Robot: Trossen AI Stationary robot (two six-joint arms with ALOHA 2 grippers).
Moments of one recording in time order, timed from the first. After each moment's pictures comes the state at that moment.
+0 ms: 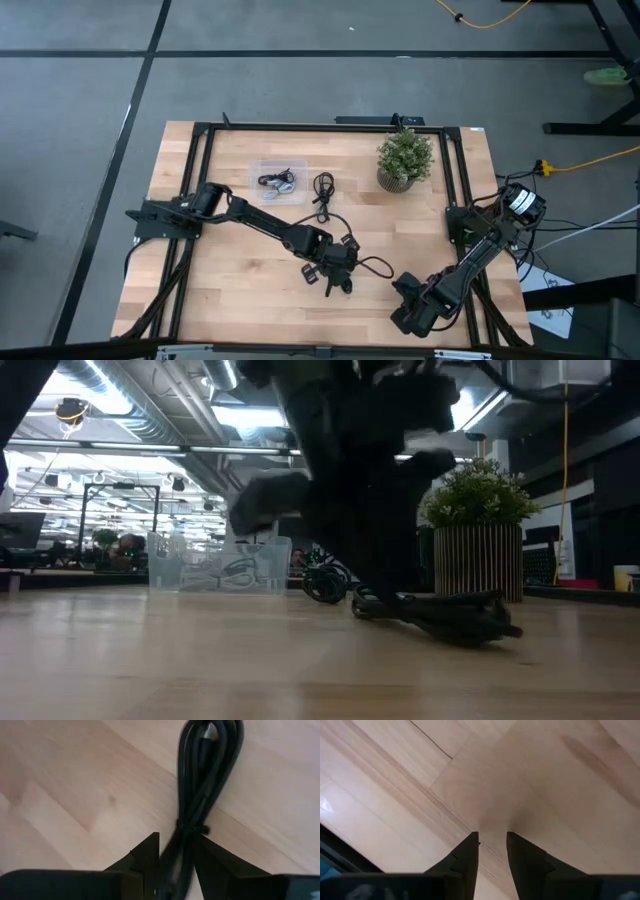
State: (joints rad) left arm -0.27 2.19 1.65 -0.54 -0.11 0.74; right arm 0.90 1.75 0.98 -0.62 0.01 1.75
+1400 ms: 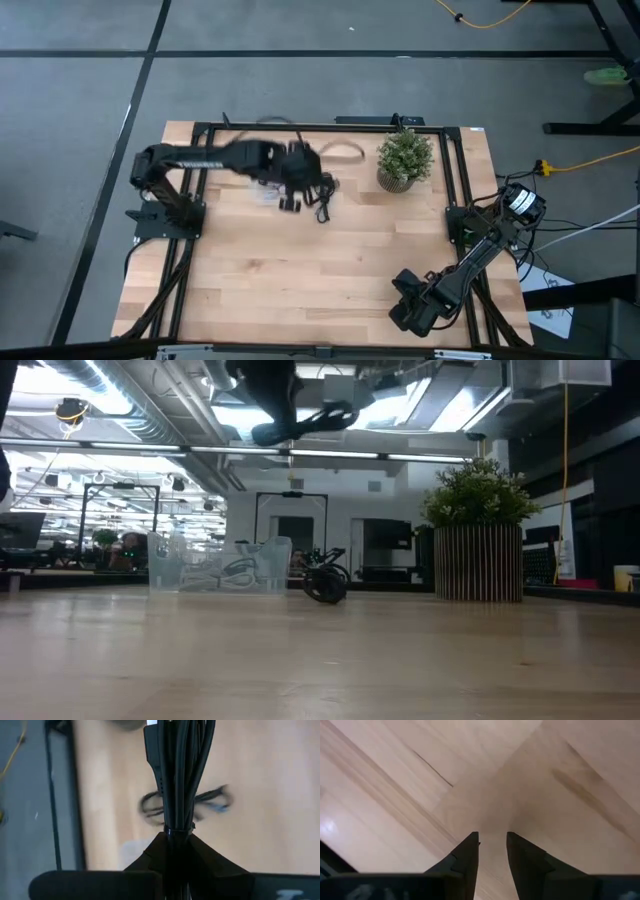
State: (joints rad) left arm 0.04 1.66 1.65 -1.02 -0.27 0.29; right arm 0.90 1.75 0.98 -0.63 0.11 1.74
